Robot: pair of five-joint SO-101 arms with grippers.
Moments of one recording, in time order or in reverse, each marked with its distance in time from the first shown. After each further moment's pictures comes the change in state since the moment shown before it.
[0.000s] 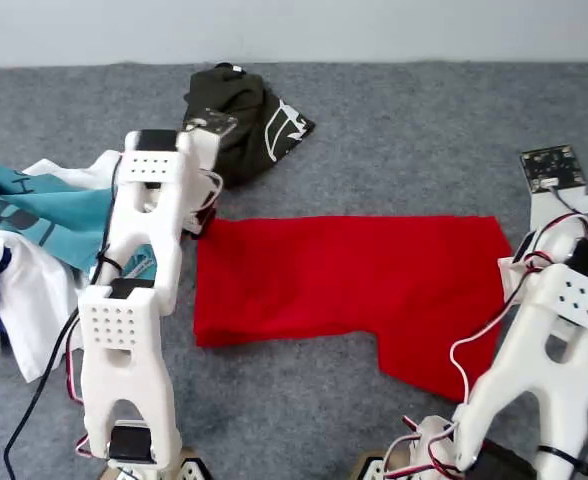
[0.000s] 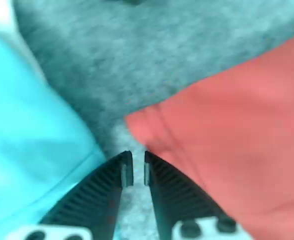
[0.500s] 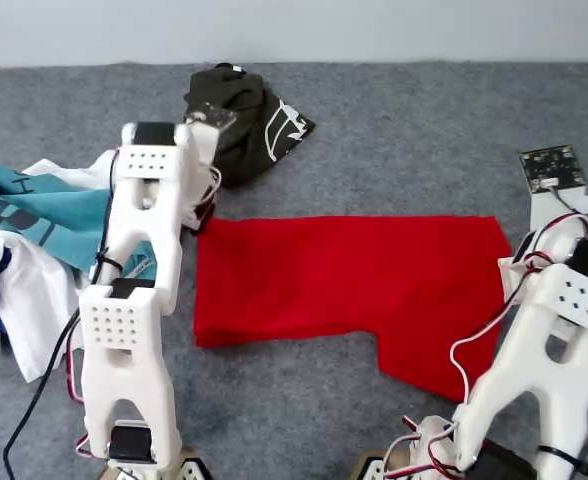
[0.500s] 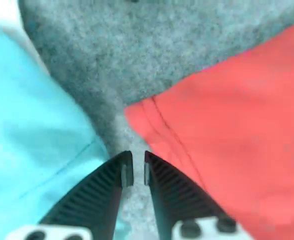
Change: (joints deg) left arm -0.4 0.0 -7.6 5.8 -0.2; right arm 0.0 0.0 0.0 0.2 0.0
